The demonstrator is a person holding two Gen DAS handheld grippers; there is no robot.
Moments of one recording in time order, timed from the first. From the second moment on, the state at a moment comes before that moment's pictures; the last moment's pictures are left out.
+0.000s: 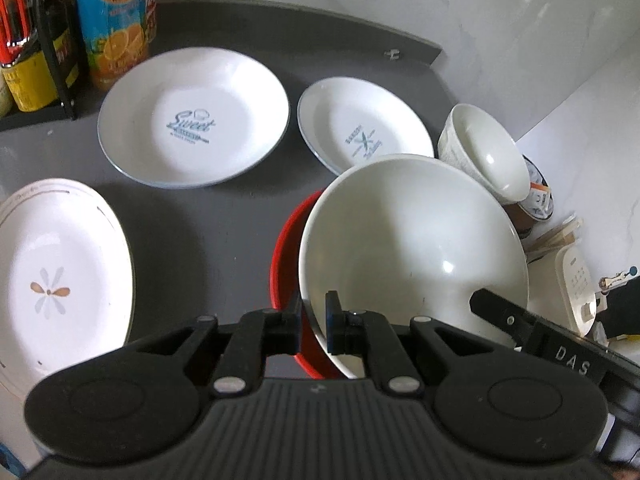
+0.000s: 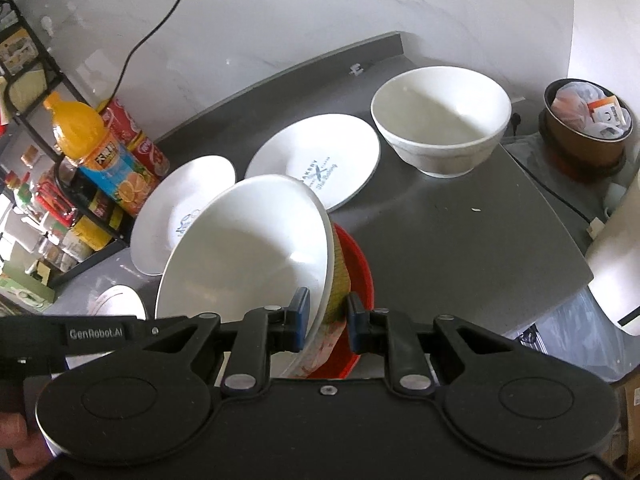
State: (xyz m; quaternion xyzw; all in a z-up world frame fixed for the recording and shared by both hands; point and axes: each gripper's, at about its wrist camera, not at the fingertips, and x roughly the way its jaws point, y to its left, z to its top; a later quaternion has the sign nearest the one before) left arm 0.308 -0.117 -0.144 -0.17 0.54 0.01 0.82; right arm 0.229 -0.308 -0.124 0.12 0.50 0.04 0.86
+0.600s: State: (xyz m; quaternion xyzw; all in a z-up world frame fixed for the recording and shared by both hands) left arm 0.313 -0.106 -0.136 -0.17 0.54 -0.01 0.83; right arm 0.240 -0.303 -0.136 0.10 0.51 0.01 0.86
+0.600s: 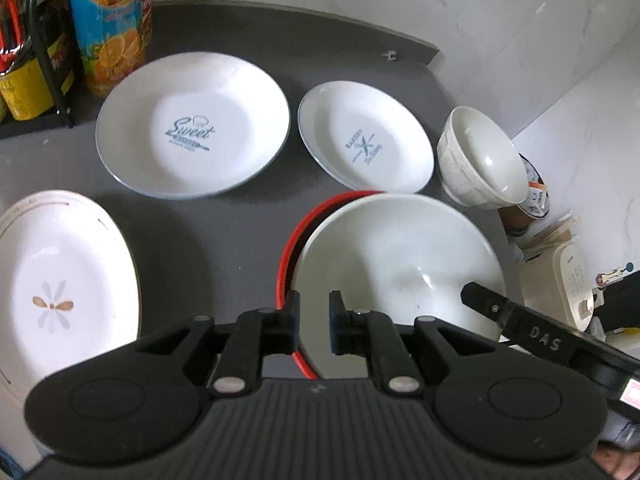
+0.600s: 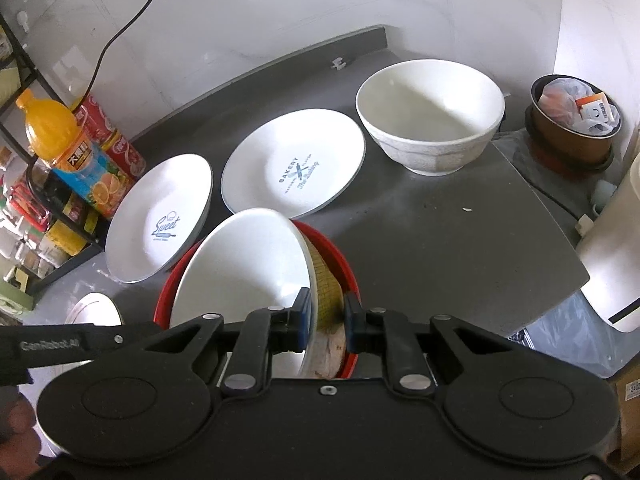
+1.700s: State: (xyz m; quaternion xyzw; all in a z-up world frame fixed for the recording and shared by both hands) left arm 0.340 -0.097 -0.101 -0.07 0.50 -0.11 0.85; right arm 0.206 -0.290 -0.092 0.13 0.44 -0.14 0.88
